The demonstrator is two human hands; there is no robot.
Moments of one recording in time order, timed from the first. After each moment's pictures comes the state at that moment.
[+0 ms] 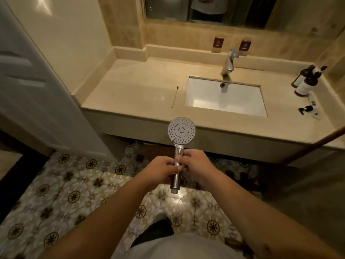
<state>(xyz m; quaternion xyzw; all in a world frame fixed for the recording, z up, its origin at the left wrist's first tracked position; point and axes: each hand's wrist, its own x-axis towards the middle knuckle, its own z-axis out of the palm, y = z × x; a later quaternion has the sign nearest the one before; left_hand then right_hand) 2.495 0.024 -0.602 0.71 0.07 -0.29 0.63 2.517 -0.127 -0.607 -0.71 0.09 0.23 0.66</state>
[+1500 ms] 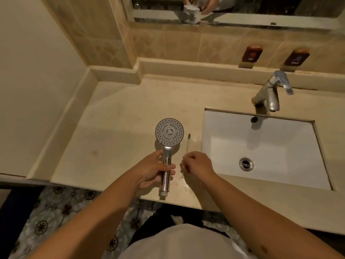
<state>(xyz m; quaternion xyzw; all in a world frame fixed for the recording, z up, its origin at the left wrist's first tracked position) 2.926 0.098 -0.642 0.54 0.20 -0.38 0.72 2.930 -0.081 -0.664 -0.78 0.22 0.23 0.54</state>
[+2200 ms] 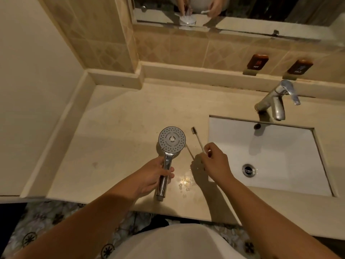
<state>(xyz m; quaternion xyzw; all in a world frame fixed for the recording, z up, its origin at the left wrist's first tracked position) 2.959 0.129 -0.660 0.51 0.22 -0.41 0.72 2.962 -0.090 -0.651 -0.85 0.18 0.11 0.48</state>
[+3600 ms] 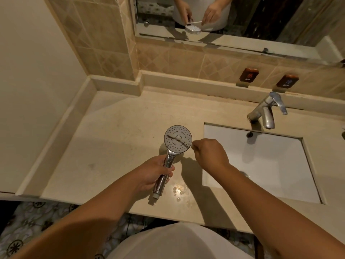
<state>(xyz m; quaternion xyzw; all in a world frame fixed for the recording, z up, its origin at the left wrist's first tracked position) 2.959 0.115 -0.624 0.58 0.13 -0.40 0.70 2.989 -0.086 -0.592 -0.98 -0.05 0.07 0.15</state>
